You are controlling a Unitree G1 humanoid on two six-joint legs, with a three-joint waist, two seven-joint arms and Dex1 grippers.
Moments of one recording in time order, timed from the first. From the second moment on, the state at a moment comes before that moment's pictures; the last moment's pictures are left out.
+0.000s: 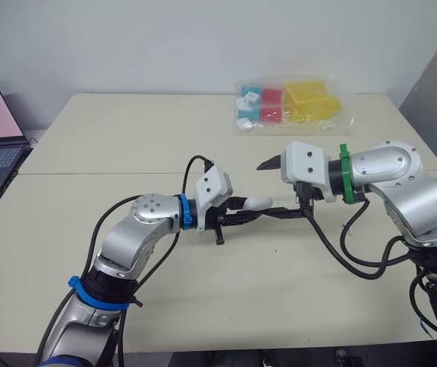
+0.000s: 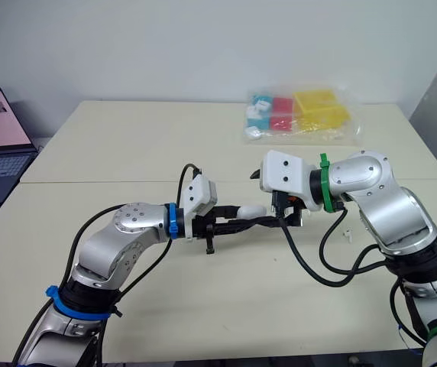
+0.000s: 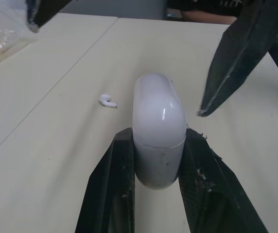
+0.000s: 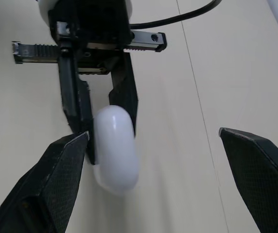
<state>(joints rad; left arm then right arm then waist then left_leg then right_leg) -0.52 0.49 -0.23 -0.24 -0.37 0.54 -0.95 -0.81 -0.75 0.31 -0.35 0.18 0.62 1.11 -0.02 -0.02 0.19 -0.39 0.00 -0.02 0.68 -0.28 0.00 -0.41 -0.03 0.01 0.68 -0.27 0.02</state>
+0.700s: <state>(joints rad) -0.50 0.51 -0.23 -0.24 -0.34 0.51 -0.95 -0.82 -0.77 0.34 -0.28 0.14 0.57 1.13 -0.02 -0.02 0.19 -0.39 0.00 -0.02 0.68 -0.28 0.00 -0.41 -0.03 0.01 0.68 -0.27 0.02</state>
